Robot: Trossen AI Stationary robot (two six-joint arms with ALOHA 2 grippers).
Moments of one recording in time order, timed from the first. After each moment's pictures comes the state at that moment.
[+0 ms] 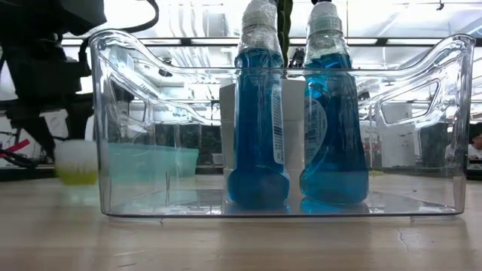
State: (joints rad) left arm -0.42 1.35 0.70 -0.72 -0.29 0.41; right arm -0.46 1.67 2.27 -1.21 -0.22 0.58
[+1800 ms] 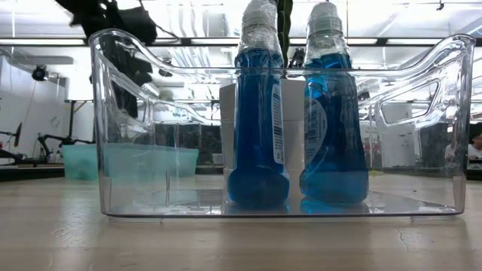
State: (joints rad) left arm 0.55 1.08 0.86 -0.80 -0.36 -0.20; right arm -0.46 1.67 2.27 -0.98 -0.21 0.45
